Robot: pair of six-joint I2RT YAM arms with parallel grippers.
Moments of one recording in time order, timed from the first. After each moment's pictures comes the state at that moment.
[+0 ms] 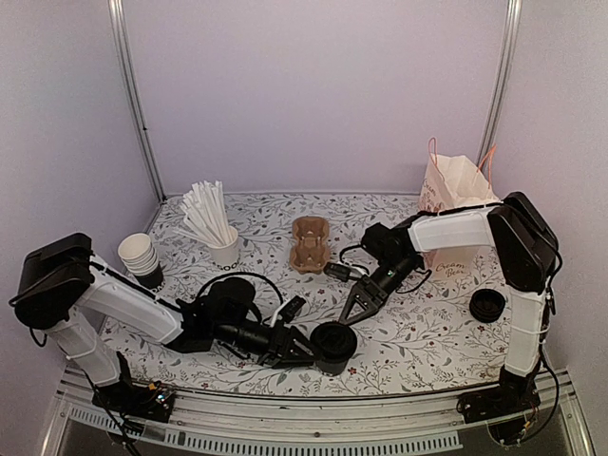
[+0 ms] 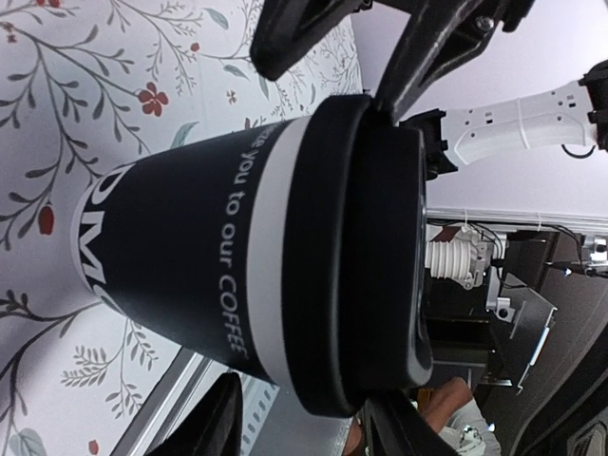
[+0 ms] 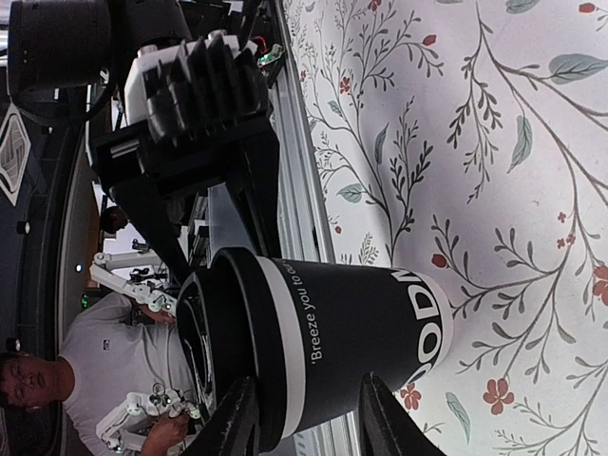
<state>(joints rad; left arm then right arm) -1.08 1.62 0.52 0.61 0.56 -1.16 0.69 2.02 1.32 -0.89 -1.14 -0.29</state>
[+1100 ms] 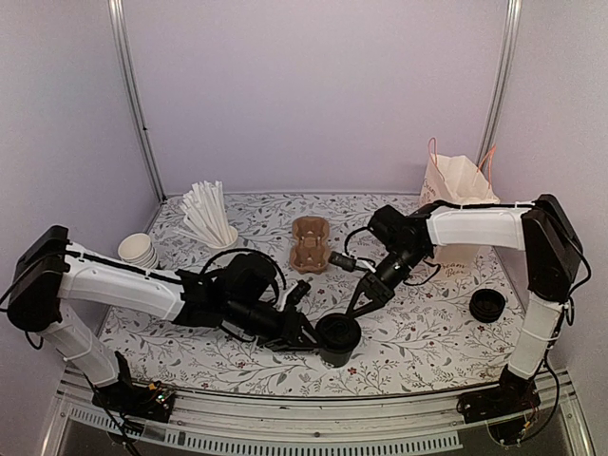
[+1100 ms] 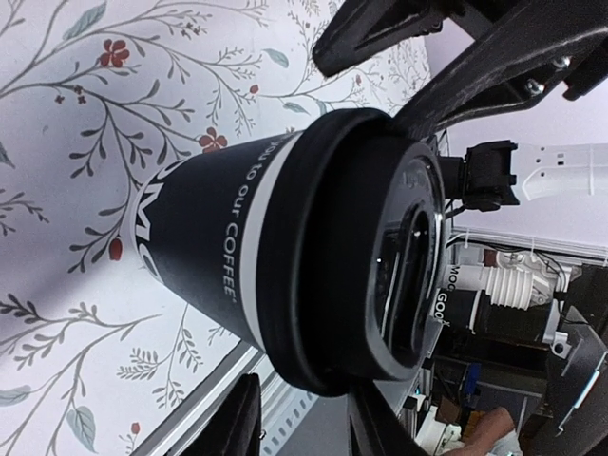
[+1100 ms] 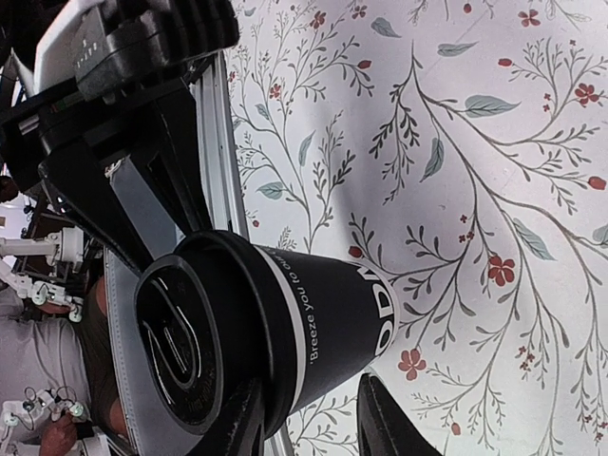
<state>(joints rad) -1.07 1.58 0.79 0.04 0.45 -1.00 0.70 1.85 1.29 -0.84 -0.88 -0.32</state>
